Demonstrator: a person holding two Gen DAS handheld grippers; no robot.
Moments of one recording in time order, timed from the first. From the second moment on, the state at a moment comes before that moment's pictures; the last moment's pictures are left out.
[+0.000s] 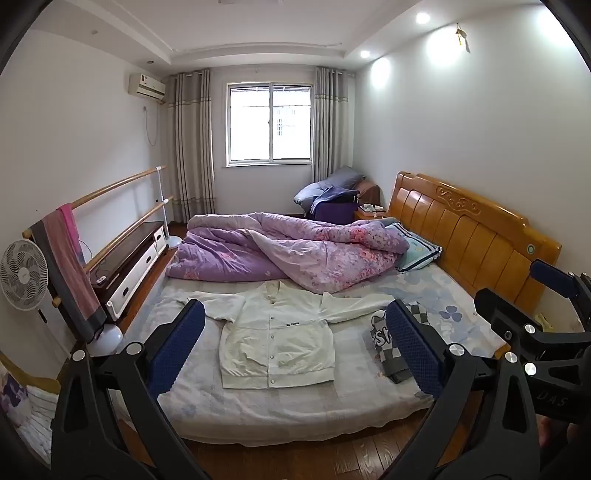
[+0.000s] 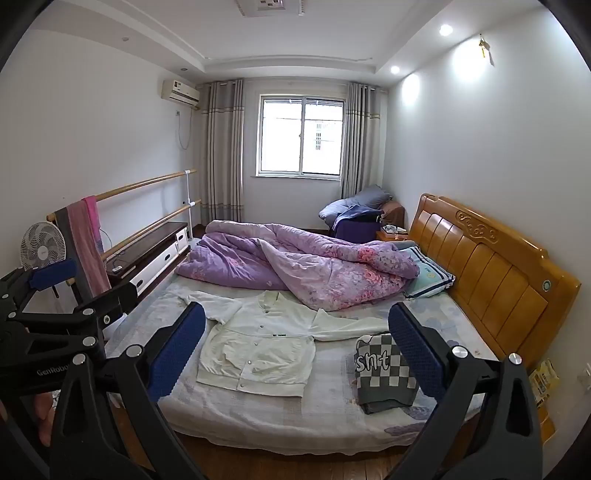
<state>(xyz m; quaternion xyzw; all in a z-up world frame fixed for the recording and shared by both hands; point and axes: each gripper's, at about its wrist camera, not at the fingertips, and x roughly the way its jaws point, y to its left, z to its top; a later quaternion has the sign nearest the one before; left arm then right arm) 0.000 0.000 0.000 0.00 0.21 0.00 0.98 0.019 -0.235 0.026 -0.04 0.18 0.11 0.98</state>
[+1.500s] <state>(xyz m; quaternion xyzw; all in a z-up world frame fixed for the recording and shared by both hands) 0.000 -0.001 0.000 0.00 0.21 0.00 0.98 0.020 -0.234 0.024 -0.04 0.19 0.12 0.97</state>
